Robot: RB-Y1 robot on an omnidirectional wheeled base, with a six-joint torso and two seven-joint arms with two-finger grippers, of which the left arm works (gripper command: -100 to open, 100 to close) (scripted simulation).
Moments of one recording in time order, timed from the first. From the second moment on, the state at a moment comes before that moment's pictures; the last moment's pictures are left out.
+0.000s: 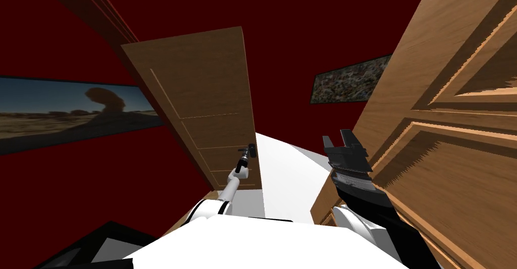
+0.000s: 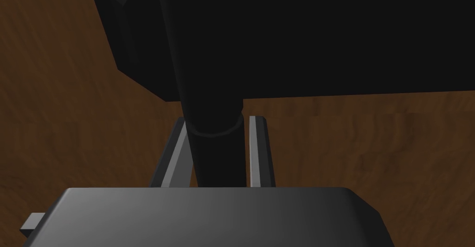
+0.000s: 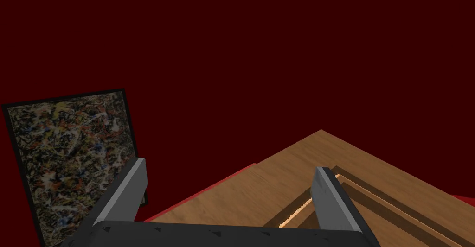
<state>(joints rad) -0.47 0.04 0.15 -0.69 0.05 -0.44 -0.06</state>
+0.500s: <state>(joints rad) -0.47 -0.03 0.21 -0.70 0.06 -0.44 -0.14</state>
